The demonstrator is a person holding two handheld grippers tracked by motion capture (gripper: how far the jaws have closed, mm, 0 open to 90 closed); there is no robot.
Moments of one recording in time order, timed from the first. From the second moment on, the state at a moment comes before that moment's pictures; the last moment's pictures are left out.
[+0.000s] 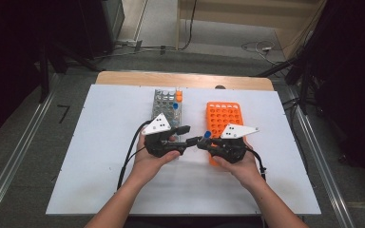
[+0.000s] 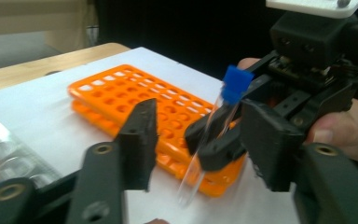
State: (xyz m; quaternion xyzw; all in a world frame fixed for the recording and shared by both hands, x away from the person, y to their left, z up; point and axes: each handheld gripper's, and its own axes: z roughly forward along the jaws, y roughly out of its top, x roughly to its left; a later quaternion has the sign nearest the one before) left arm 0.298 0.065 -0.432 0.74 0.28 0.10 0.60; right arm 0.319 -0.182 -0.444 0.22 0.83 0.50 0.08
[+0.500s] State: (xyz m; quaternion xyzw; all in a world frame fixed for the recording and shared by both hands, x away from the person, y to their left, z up) left arm 0.297 0.051 -0.436 0.76 0.24 0.08 0.60; right arm 0.312 -0.164 -0.448 0.20 0.84 0.50 0.06
